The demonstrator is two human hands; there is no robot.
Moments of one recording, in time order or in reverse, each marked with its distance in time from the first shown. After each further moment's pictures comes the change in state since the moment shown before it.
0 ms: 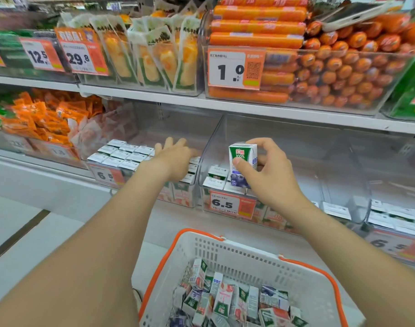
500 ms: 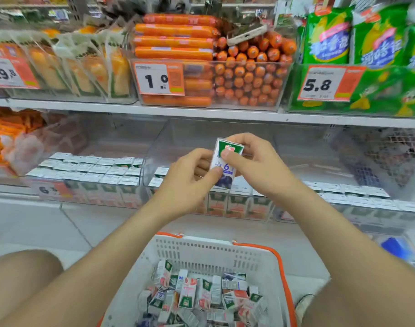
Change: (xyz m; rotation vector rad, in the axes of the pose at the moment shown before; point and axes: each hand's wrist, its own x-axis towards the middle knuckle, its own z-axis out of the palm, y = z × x) left_hand -0.097 0.158 -0.008 -1.077 0.320 0.387; right_hand -0.035 -0.005 -0.112 0.056 -0.059 0.023
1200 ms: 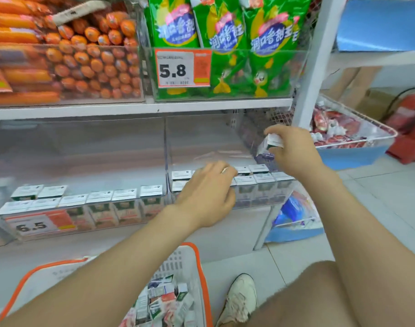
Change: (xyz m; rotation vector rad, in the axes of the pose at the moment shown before) left_hand 0.050 0.067 0.254 0.653 -0.356 0.476; right_hand -0.055 0.152 -0.286 -0.921 0.362 0.171
